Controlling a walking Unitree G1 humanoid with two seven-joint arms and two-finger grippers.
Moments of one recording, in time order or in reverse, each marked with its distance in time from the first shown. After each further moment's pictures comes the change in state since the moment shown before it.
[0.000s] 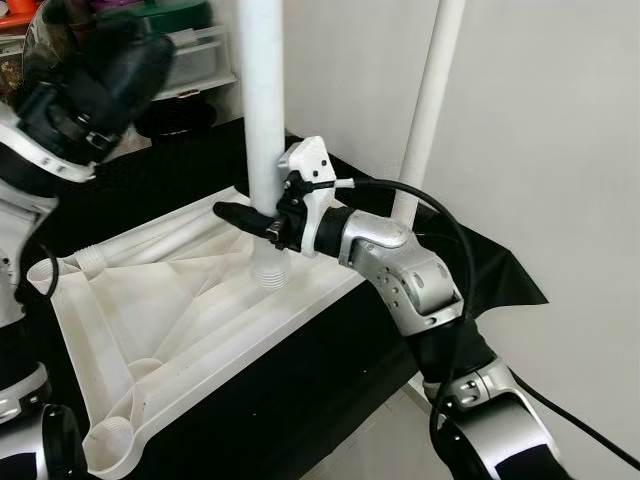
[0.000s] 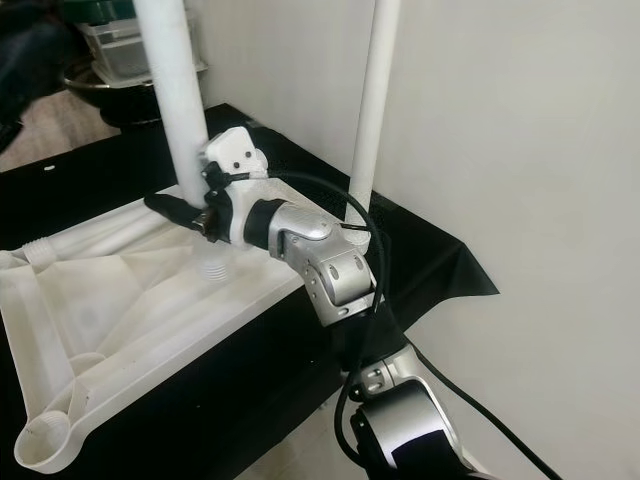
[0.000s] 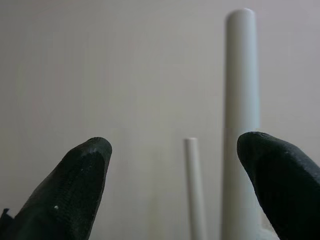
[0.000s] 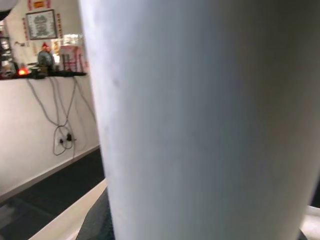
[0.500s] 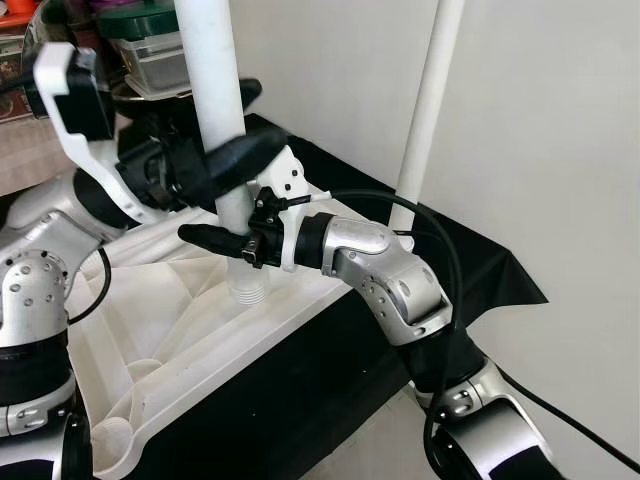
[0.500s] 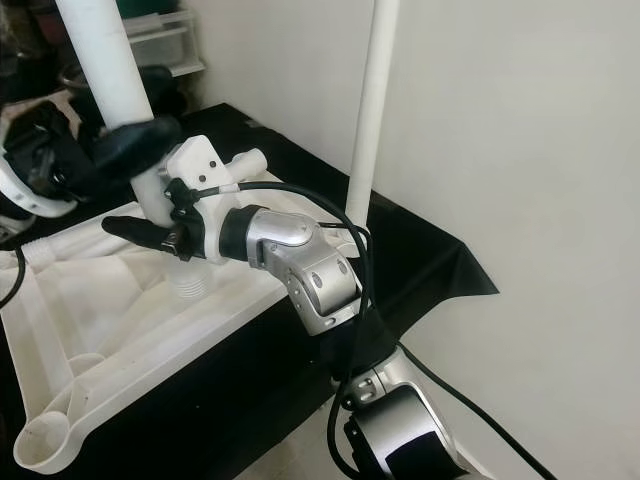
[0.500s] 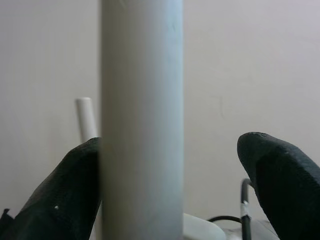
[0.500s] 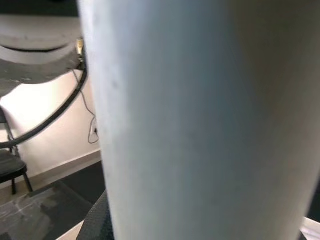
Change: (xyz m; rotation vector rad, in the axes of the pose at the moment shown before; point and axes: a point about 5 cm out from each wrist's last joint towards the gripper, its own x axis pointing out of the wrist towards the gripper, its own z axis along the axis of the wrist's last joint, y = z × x) left arm 0.021 -0.053 -0.037 -0.154 0.161 -0.426; right arm 0.013 0.030 0.004 -0.046 0.019 0.172
